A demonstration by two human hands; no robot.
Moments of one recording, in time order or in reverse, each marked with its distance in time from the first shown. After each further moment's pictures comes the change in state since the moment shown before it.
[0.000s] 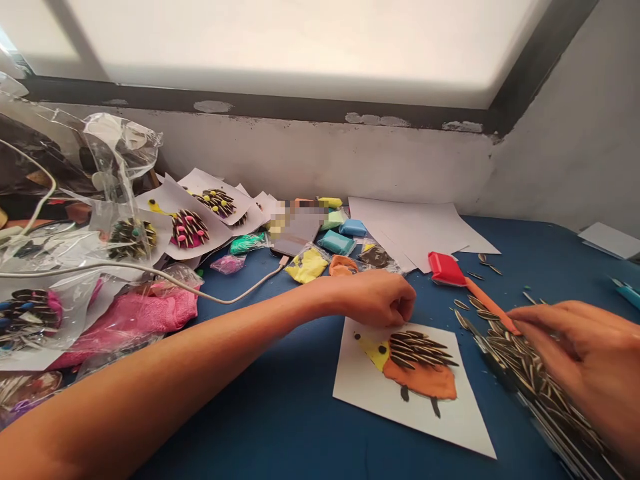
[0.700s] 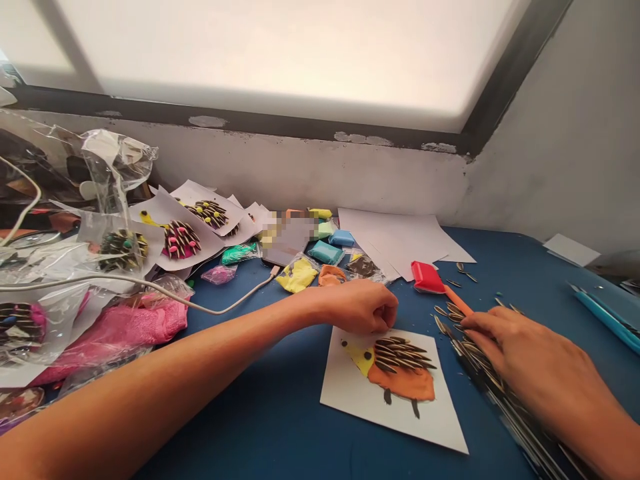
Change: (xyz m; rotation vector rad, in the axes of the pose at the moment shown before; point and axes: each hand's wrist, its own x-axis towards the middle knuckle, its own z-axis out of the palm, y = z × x) left_hand 0.000 -0.002 0.004 -0.006 0.020 -0.003; right_hand 0.021 -0.017 -0.003 -0.005 -0.280 0.081
